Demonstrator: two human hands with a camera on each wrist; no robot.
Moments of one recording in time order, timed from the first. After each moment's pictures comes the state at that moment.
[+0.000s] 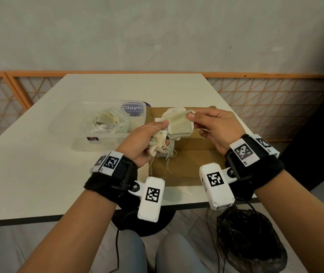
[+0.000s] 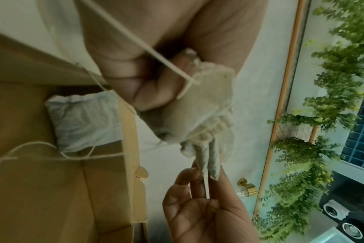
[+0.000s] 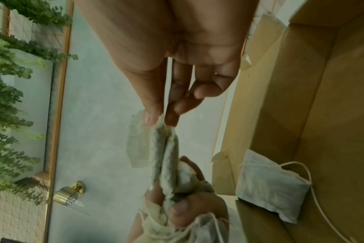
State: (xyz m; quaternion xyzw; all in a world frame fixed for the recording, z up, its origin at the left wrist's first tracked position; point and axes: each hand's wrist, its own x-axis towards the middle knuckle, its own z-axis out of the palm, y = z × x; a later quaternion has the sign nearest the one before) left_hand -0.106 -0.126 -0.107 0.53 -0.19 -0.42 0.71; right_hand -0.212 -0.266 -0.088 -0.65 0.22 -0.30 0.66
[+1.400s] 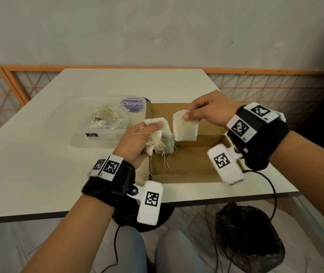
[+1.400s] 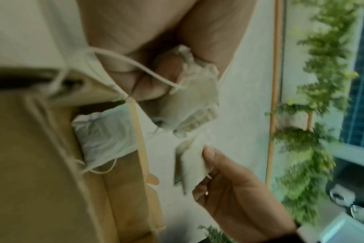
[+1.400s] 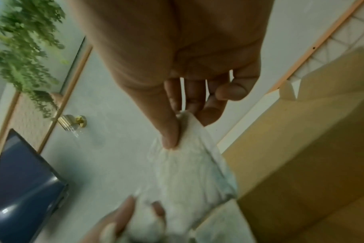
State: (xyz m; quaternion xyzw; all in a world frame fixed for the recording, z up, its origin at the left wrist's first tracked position) left_hand -0.100 -0.118 -0.124 0.57 -0.20 -0.34 0.72; right_hand -0.198 -0.280 -0.051 -0.90 0.22 -0.12 0.37
